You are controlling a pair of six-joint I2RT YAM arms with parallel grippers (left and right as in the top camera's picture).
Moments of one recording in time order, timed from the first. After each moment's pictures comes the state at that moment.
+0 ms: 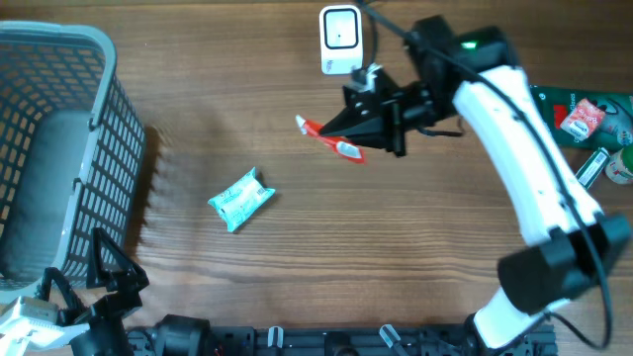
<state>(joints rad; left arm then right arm) -0.17 0.01 0.79 -0.81 -0.61 -0.58 0.31 1.80 1.84 -1.61 -1.56 0.46</state>
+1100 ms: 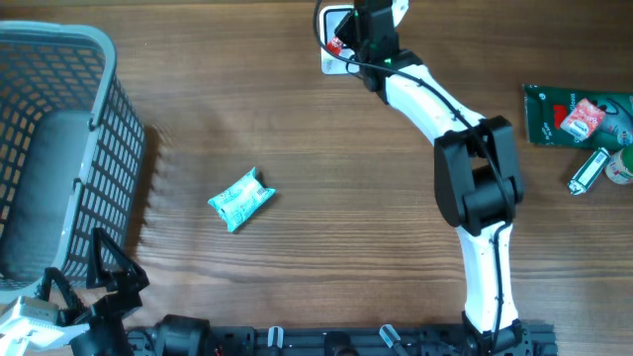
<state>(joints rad) -0.17 0.01 0.79 -0.81 -0.61 -0.58 0.36 2.34 1.83 -0.01 0.15 0.90</state>
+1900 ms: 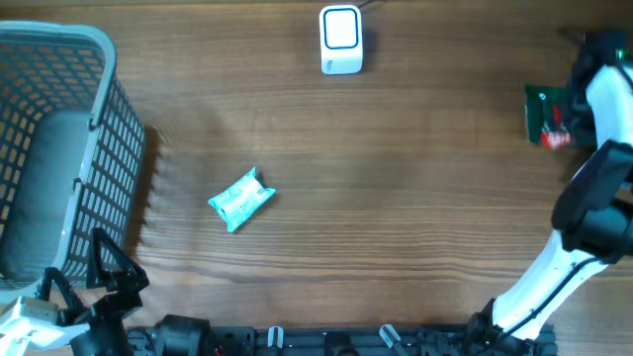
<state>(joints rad) -0.17 0.01 0.79 -0.81 -0.61 -0.58 -0.40 2.14 1.68 -0.98 0.40 0.89</state>
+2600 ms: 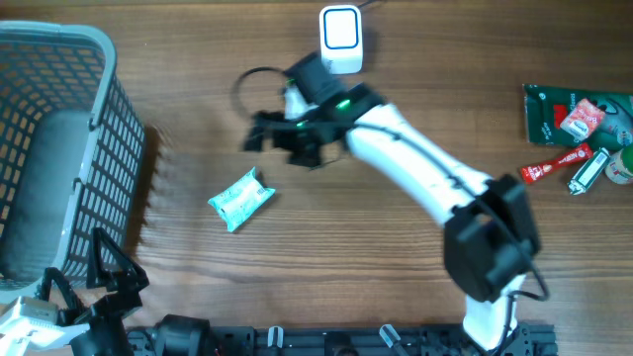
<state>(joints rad) -0.17 0.01 0.79 -0.81 -0.61 -0.58 0.71 2.02 1.65 -0.62 -0.54 0.77</state>
